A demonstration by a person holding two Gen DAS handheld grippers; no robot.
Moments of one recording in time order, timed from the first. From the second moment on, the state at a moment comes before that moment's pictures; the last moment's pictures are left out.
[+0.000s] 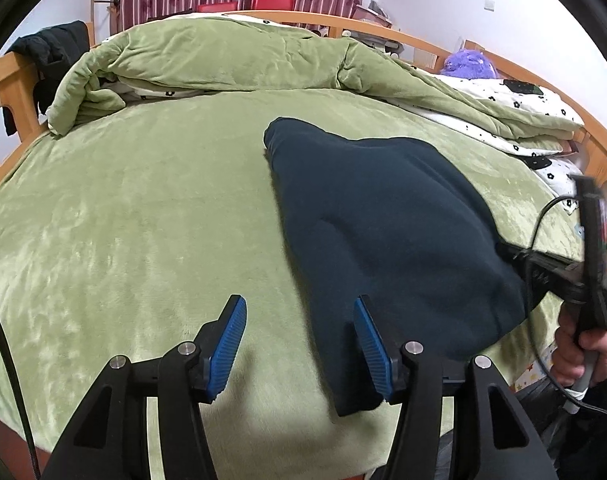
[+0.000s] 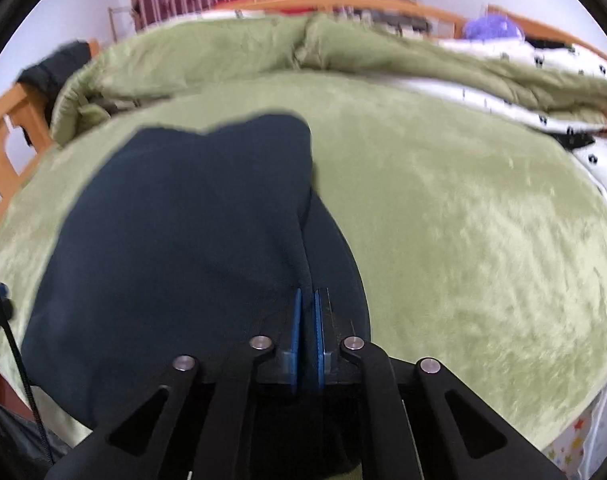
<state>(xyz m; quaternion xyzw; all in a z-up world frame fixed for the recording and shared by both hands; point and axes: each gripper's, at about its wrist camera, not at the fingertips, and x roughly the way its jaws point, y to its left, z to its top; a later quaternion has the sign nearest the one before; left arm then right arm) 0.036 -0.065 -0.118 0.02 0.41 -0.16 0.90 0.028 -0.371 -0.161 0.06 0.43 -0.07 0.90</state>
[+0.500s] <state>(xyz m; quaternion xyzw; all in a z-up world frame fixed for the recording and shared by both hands) 0.073 -0.059 -0.101 0.01 0.39 -0.14 0.91 0.044 -0.380 -0.114 0.08 0.39 -0.06 0.91</state>
